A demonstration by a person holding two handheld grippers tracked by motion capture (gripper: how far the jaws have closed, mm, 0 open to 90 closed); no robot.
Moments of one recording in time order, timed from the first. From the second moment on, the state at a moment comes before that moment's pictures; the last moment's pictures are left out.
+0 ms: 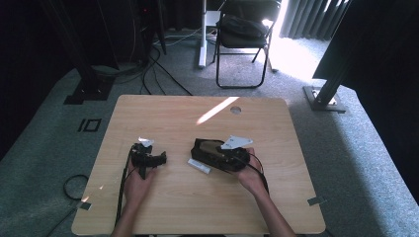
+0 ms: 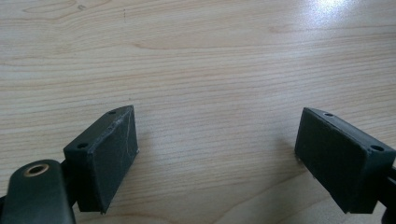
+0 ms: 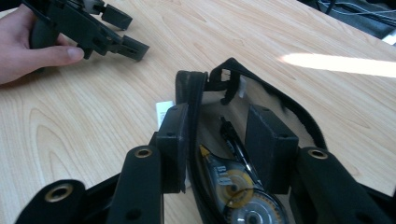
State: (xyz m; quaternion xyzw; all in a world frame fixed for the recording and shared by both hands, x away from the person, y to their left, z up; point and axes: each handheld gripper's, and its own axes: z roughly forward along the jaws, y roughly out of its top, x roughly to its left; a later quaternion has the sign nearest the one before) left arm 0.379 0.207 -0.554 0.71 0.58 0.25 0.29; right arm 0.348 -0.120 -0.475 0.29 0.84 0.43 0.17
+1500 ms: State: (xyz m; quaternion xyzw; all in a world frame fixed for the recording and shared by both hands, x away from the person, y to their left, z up) left arm 0.379 0.207 -0.554 0.71 0.58 0.25 0.29; right arm 0.337 -0.081 -0.494 0.25 0.86 0.42 0.14
